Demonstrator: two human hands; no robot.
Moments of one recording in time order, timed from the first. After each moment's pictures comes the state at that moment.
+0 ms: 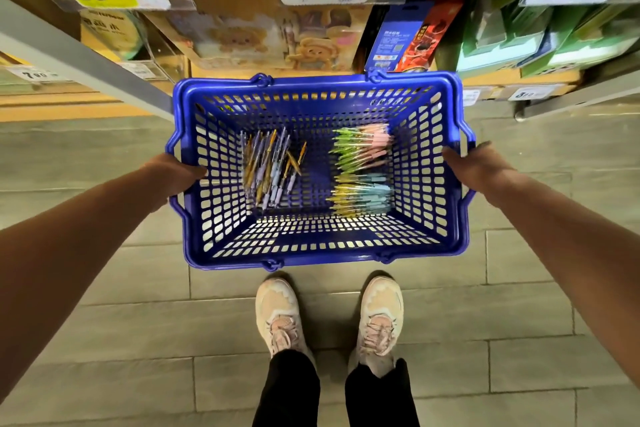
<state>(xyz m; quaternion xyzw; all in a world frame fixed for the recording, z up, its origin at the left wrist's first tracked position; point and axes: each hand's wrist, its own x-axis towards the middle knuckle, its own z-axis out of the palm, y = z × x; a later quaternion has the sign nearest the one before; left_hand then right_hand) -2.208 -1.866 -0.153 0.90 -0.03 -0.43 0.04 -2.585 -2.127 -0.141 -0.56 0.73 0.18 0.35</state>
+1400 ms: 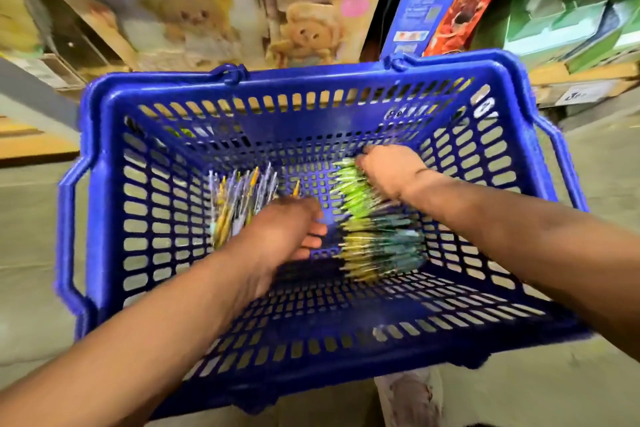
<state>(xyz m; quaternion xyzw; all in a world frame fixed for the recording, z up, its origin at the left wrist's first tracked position) -2.345 -1.934 -0.248 0.72 -0.06 -0.62 0.32 -2.465 -2.126 -0.344 -0.93 0.26 0.28 0.02</state>
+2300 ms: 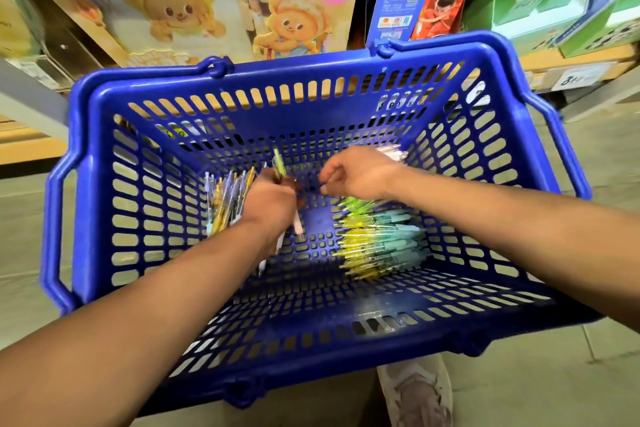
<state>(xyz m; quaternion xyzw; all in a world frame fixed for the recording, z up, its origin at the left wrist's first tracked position) -2.343 -1.962 -0.307 0.79 -0.10 -0.49 0.37 -2.460 -2.097 -0.326 -0.81 0.35 0.18 0.43</state>
